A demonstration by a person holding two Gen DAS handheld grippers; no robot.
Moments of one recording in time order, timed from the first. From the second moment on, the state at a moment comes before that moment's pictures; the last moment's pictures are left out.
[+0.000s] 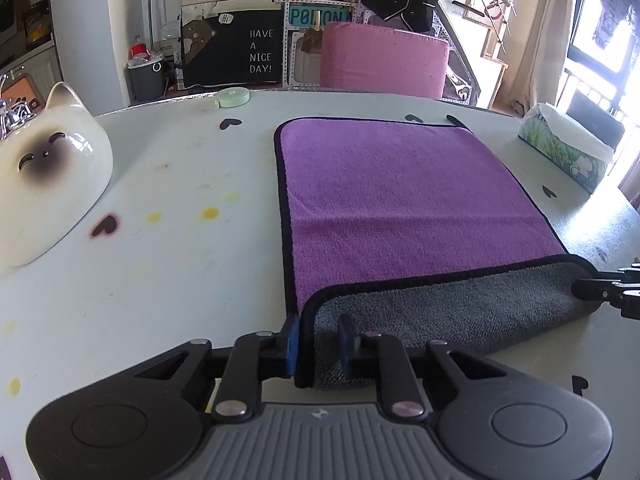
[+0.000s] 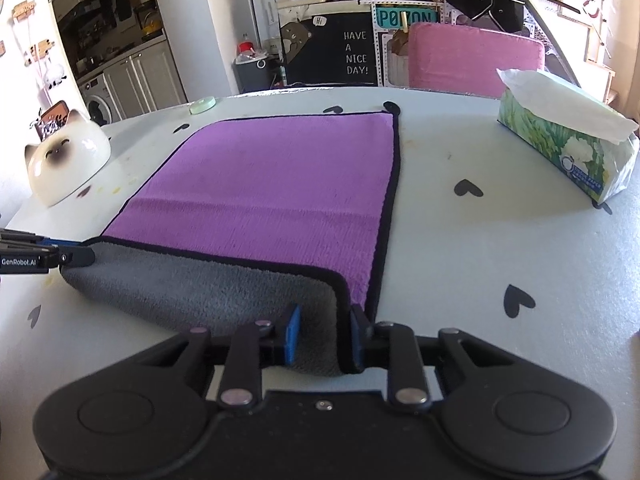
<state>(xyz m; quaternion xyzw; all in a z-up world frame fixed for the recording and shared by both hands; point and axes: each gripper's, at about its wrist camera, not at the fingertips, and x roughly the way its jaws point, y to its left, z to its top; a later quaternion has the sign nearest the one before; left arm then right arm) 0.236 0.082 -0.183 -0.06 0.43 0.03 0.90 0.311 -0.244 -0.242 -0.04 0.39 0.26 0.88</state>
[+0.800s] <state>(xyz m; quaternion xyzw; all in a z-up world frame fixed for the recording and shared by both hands) 0.240 0.083 -0.162 -0.04 0.41 0.04 0.91 0.316 -0.246 -0.230 -0.04 0.40 0.25 0.88</state>
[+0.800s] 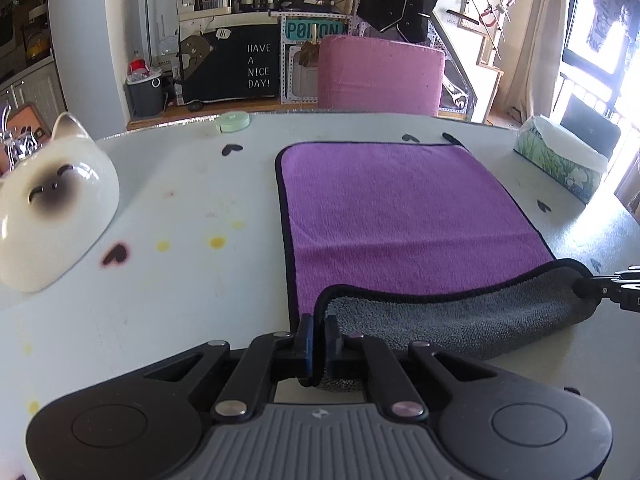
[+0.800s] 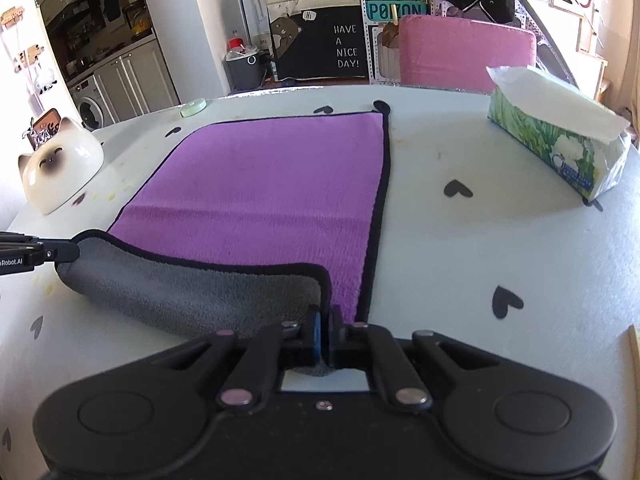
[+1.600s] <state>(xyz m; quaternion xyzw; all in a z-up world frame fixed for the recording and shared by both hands) 0.335 0.094 -0.119 -0.01 0.36 0.06 0.93 0.393 -0.224 -0.179 -0.03 0.34 0.22 0.91</state>
